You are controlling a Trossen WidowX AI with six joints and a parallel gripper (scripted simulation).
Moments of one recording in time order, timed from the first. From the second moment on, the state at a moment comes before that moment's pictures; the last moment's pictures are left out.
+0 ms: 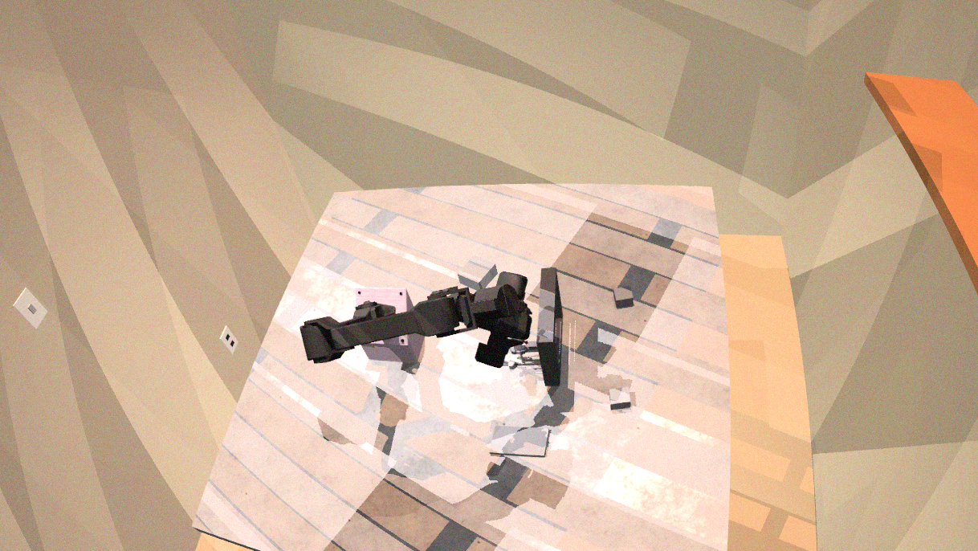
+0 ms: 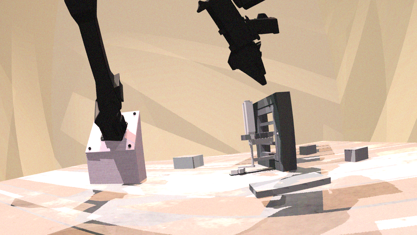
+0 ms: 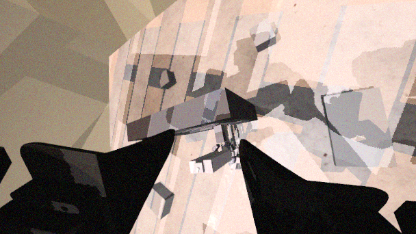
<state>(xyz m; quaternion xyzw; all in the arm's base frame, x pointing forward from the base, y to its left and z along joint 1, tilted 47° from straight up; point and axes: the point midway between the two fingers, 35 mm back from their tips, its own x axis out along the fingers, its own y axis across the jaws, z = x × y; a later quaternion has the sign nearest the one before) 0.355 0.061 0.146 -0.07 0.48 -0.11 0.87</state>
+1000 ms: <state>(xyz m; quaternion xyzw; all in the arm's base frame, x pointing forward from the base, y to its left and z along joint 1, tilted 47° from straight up) 0.327 0.088 0.098 -0.33 0.63 -0.21 0.67</state>
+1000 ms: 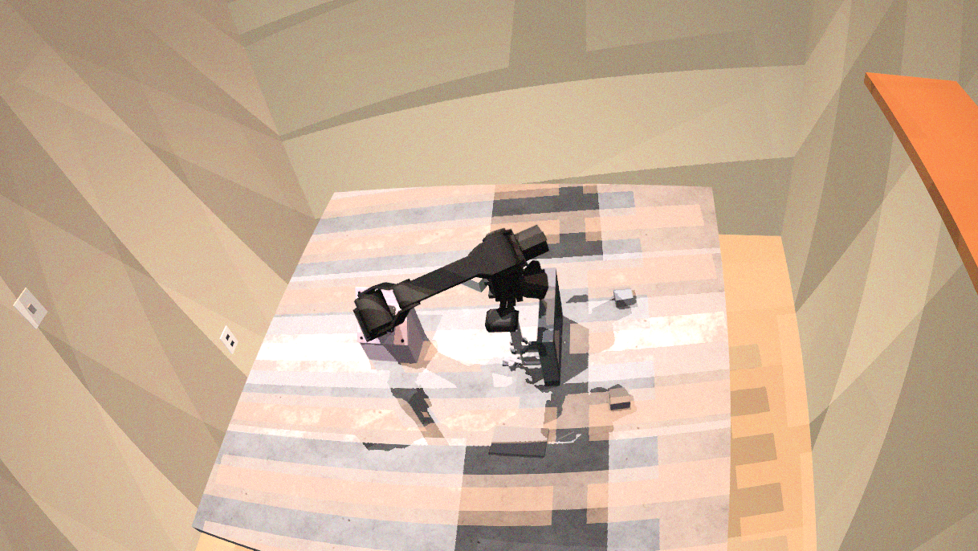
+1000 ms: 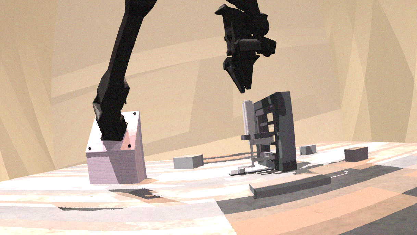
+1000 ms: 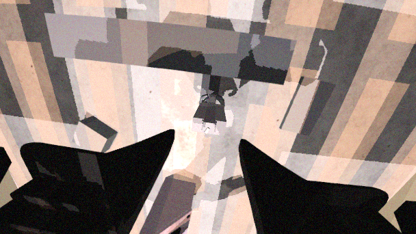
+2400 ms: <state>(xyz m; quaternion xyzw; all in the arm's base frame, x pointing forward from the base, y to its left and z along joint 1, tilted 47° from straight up) 0.336 0.048 0.055 -0.34 0.63 -0.21 0.66</state>
